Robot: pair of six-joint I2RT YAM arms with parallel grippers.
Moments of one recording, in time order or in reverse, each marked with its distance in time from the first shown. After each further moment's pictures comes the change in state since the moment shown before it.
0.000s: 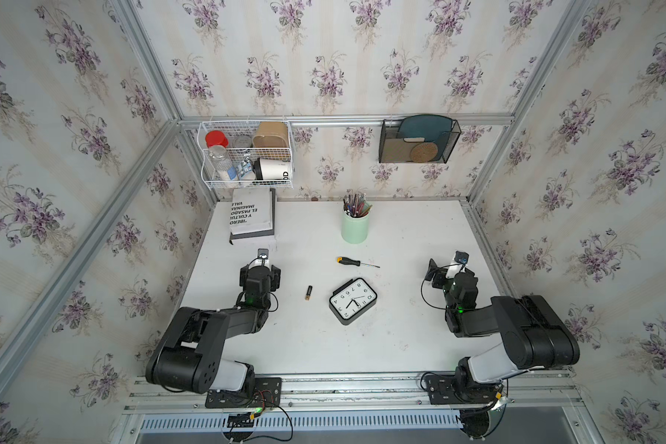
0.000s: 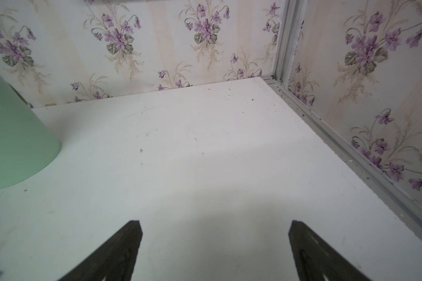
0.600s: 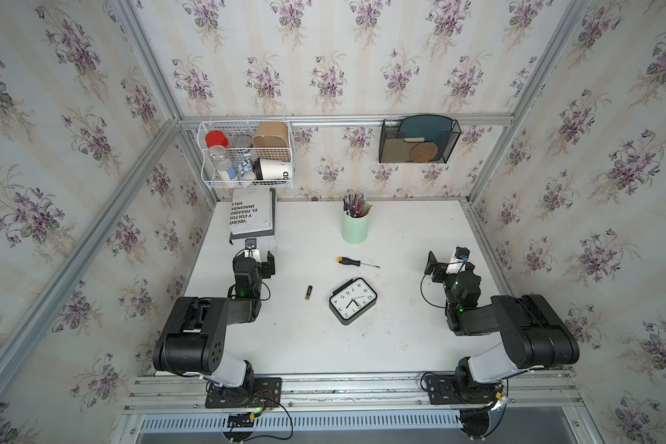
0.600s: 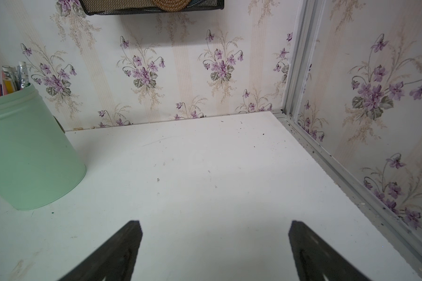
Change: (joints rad) left arm 0.100 0.068 0.099 0.066 0.180 -0.062; right arm 0.000 0.006 0.023 0.102 -0.037 -0.024
